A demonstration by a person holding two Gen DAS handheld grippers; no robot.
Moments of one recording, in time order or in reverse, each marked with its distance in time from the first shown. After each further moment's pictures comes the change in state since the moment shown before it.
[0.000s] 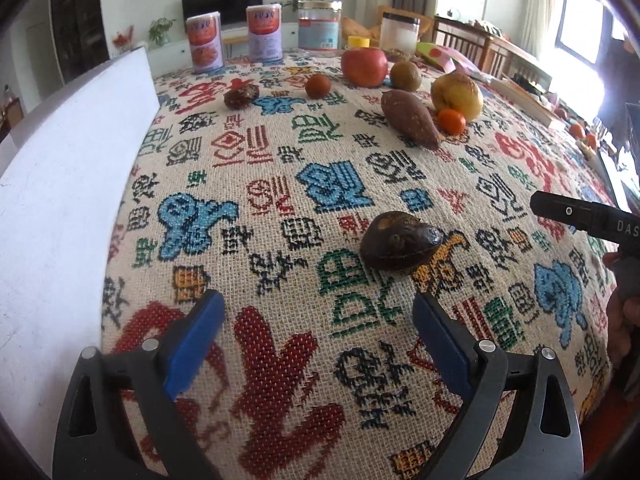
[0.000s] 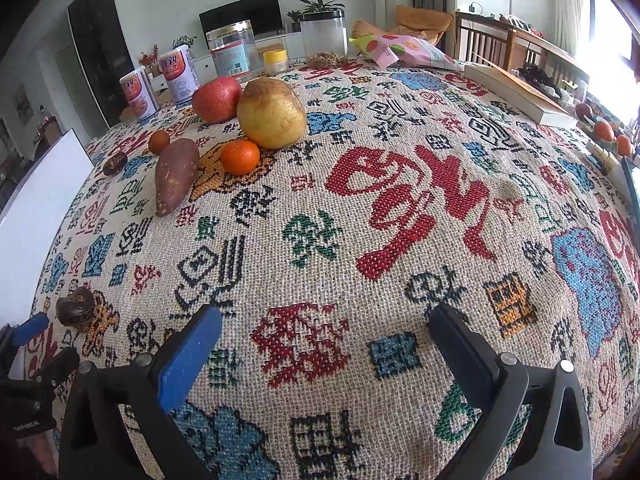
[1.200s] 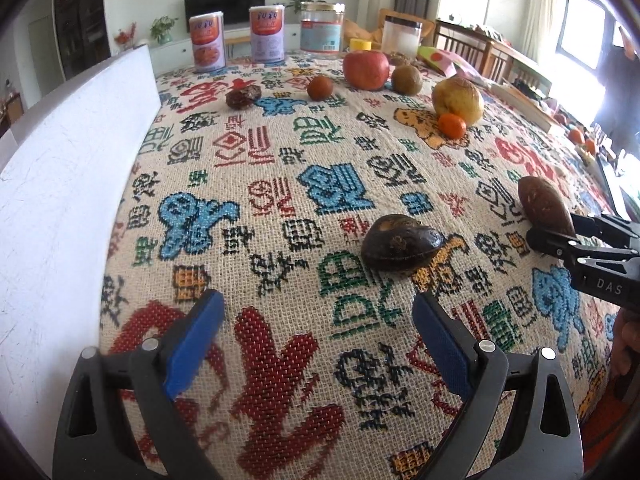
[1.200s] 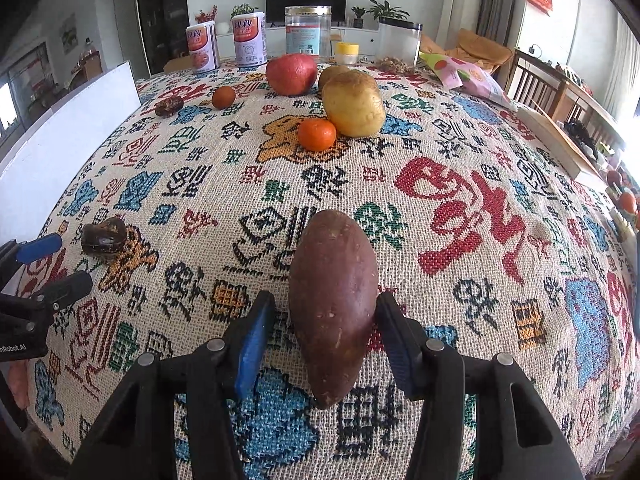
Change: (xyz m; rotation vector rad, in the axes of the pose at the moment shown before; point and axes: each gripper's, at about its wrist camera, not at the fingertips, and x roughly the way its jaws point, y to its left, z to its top) left arm 0.000 -0.001 -0.001 -0.005 -0.002 0.001; right arm -0.008 0.038 -0.011 -0.263 0.016 -0.027
